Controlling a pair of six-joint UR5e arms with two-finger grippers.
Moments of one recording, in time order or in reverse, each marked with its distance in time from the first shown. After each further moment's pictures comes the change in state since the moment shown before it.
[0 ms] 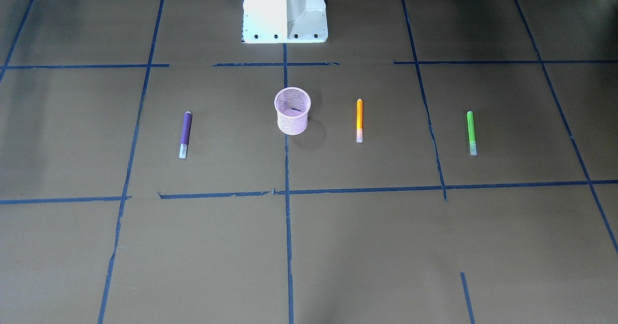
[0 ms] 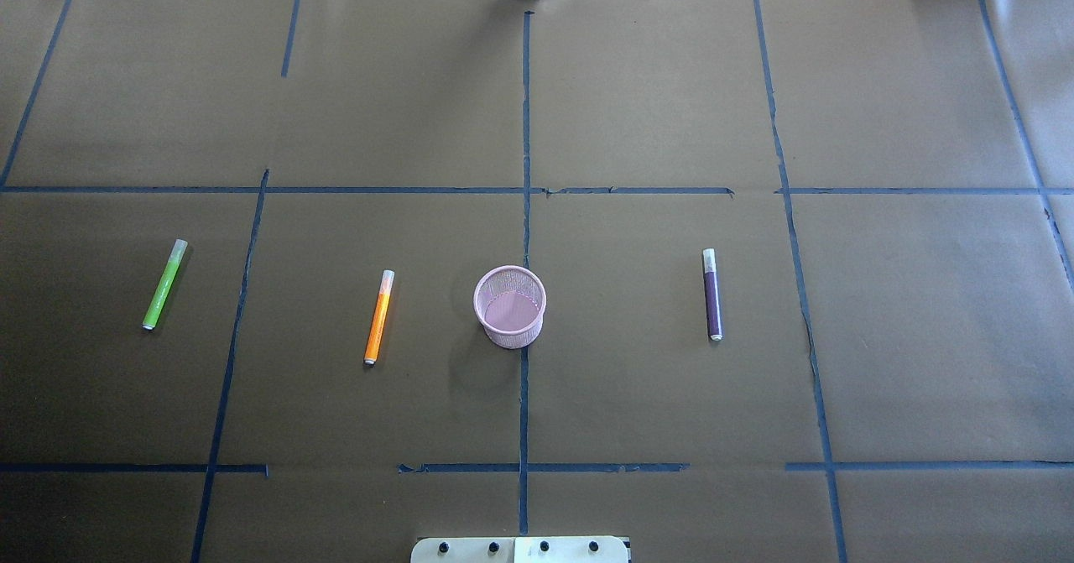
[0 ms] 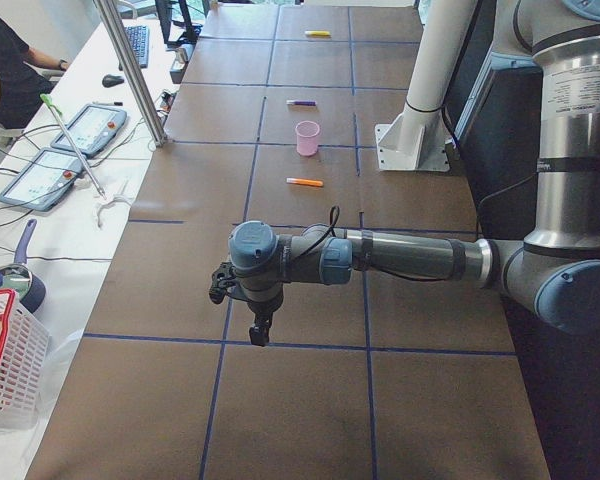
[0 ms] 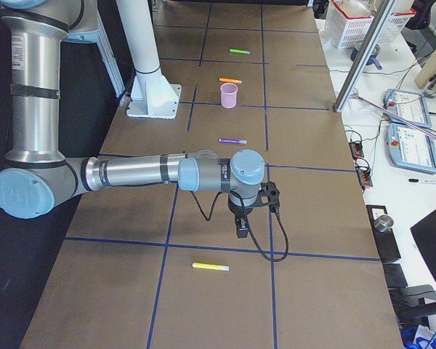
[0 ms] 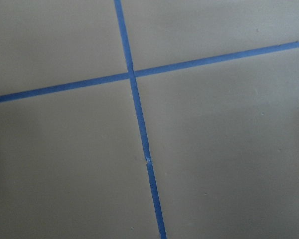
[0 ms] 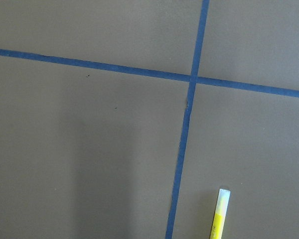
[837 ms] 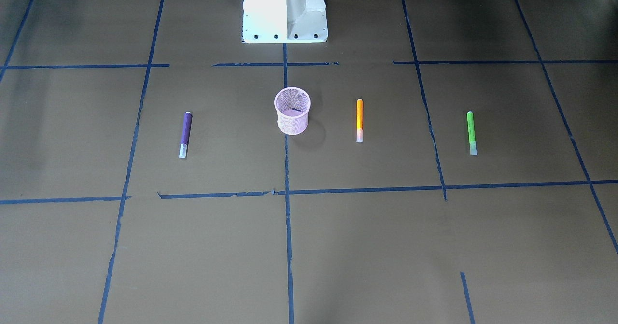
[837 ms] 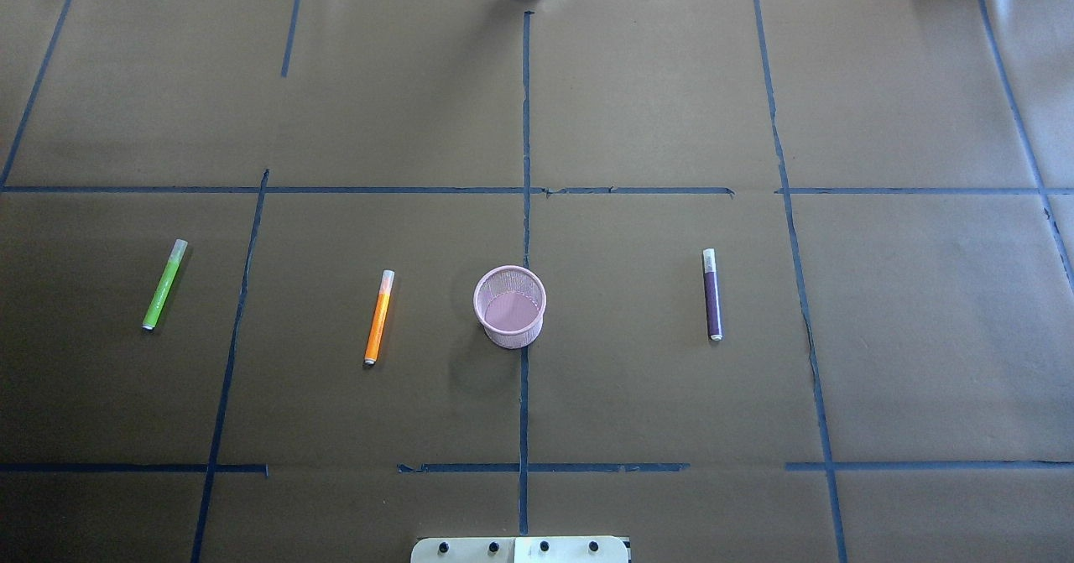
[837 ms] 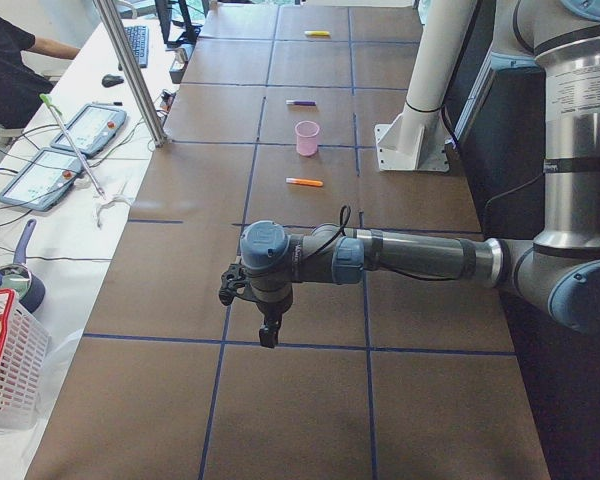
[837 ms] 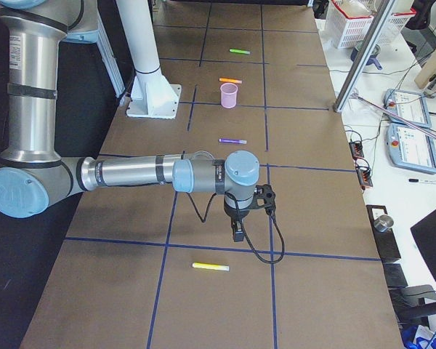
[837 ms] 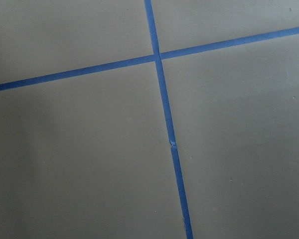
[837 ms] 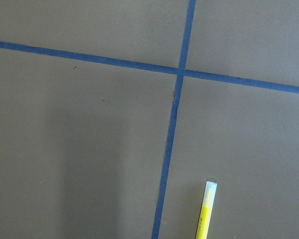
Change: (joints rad) left arm 0.001 0.052 -0.048 0.000 0.000 0.001; right arm 0.003 -0.025 0.016 0.012 -0.032 -0.009
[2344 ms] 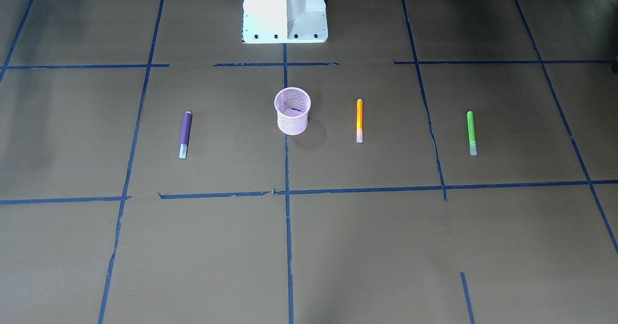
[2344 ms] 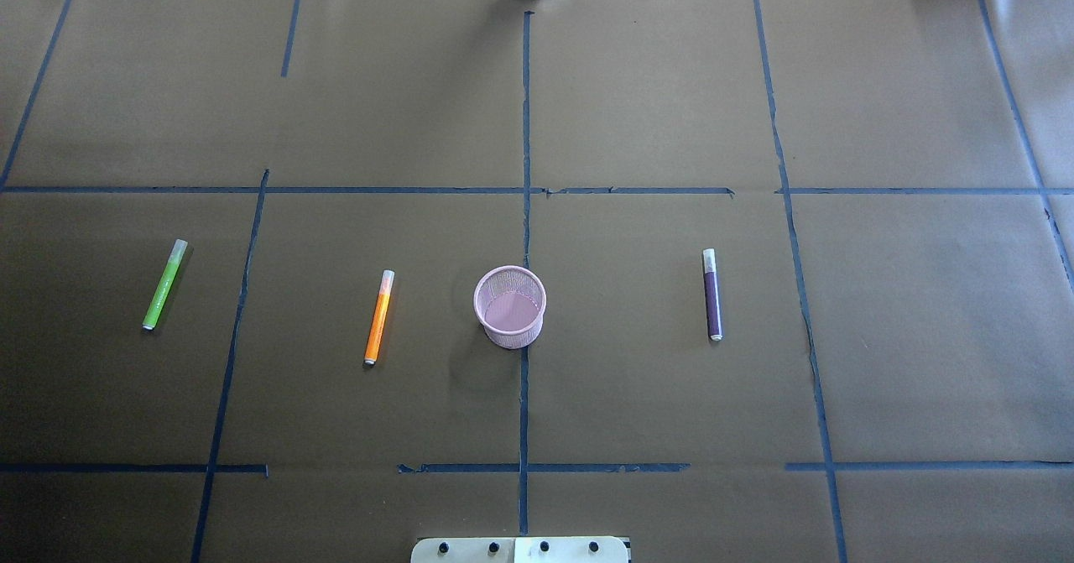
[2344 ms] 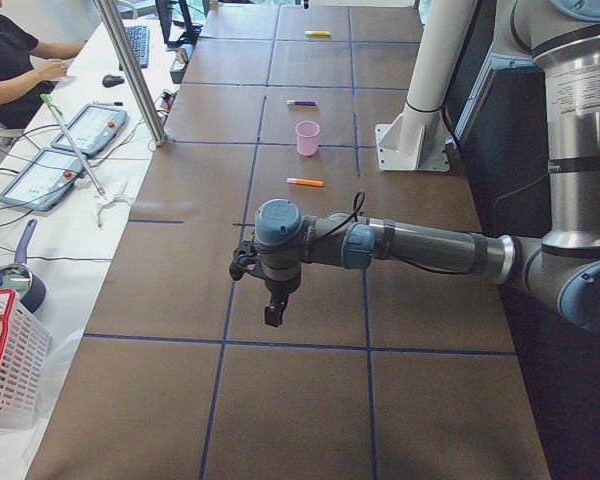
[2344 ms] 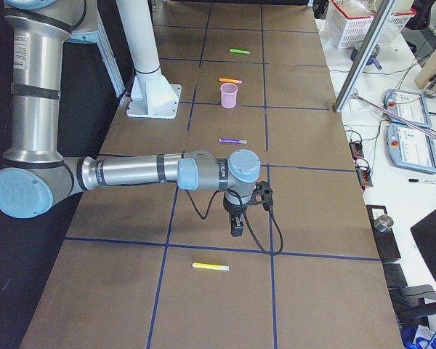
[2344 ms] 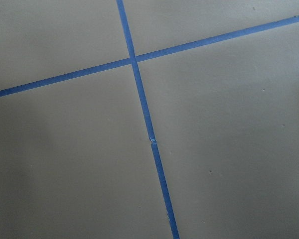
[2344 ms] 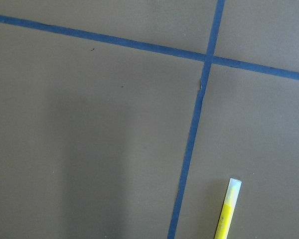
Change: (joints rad) left arm 0.076 0.020 -0.094 -0.032 -0.001 -0.002; right arm -0.079 -0.006 0.005 0.002 0.003 0.022
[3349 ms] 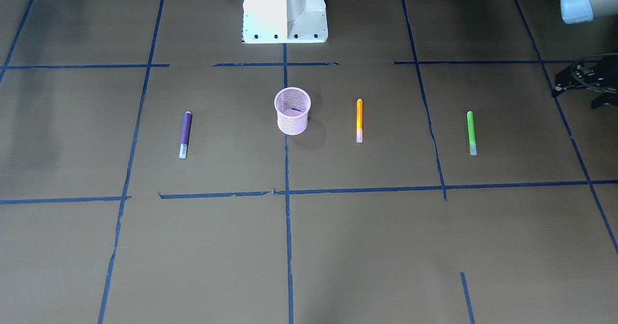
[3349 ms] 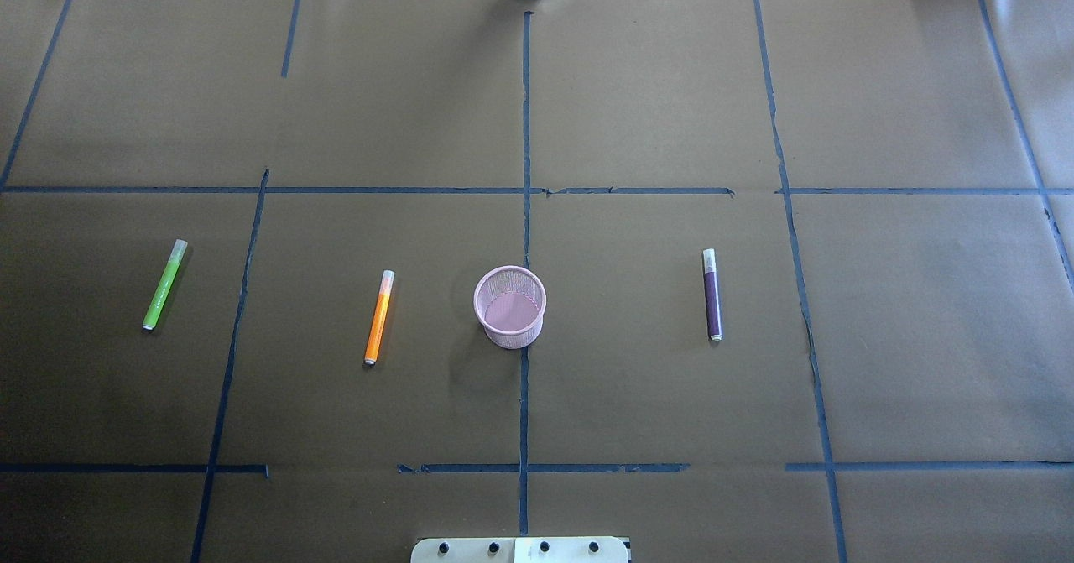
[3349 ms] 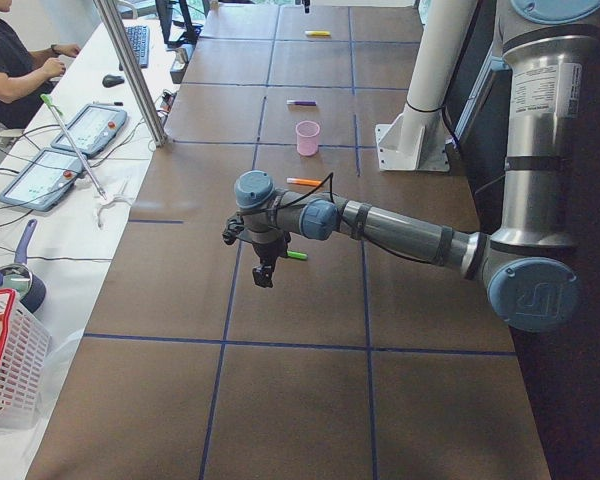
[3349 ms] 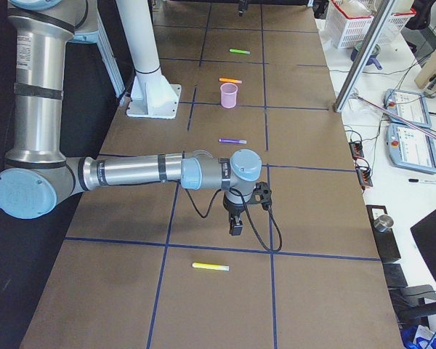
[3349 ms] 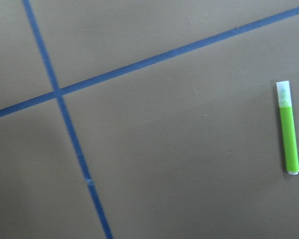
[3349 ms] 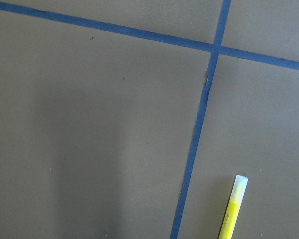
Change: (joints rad) left arm 0.245 -0.162 0.054 0.004 0.010 -0.216; right arm -0.038 0.002 -0.007 -0.001 -0.019 0.022
